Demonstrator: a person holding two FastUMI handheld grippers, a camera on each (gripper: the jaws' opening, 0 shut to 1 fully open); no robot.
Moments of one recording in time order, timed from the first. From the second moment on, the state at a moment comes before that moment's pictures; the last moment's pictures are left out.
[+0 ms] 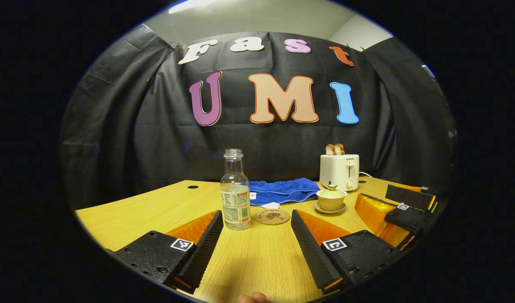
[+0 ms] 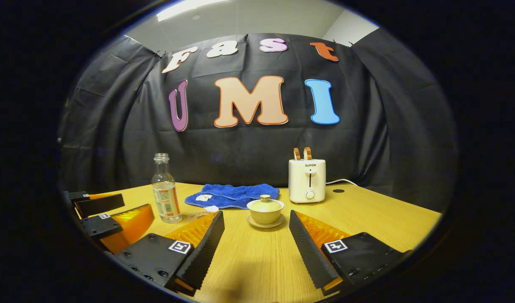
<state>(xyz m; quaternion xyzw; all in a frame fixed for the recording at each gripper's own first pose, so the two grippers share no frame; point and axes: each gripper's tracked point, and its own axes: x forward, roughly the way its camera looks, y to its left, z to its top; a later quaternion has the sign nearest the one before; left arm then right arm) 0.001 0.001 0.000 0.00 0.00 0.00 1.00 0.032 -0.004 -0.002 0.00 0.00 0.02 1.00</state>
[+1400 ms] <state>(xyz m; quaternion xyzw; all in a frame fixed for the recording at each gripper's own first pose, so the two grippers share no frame) 0.000 0.002 0.000 0.00 0.00 0.00 1.00 0.228 0.000 -0.031 -0.02 0.08 0.03 1.00</state>
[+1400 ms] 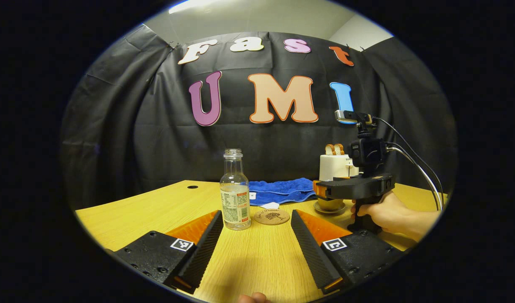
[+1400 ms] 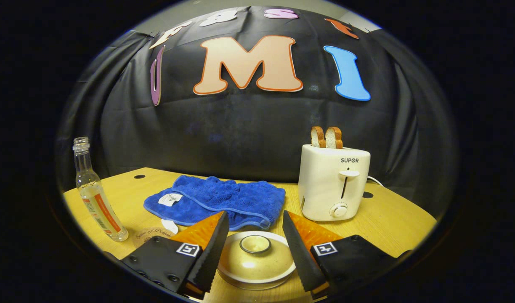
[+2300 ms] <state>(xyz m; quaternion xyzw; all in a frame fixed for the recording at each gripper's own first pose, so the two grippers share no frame) 0.001 0.002 0.000 0.00 0.00 0.00 1.00 0.230 -0.001 -0.033 -0.03 0.09 0.03 1.00</state>
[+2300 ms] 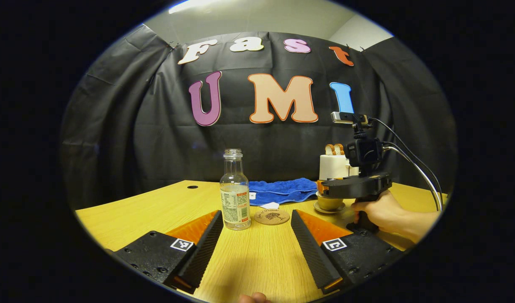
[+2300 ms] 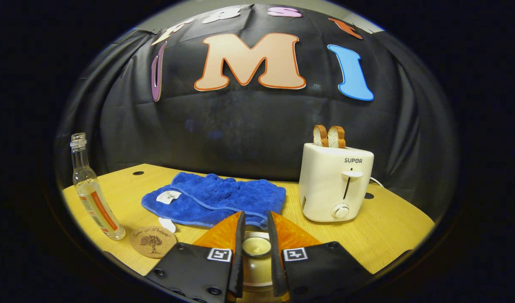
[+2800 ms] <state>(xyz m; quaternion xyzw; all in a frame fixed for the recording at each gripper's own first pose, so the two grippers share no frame) 0.000 0.002 0.000 0.00 0.00 0.00 1.00 0.223 -0.003 -0.009 0.00 0.01 0.05 1.00</state>
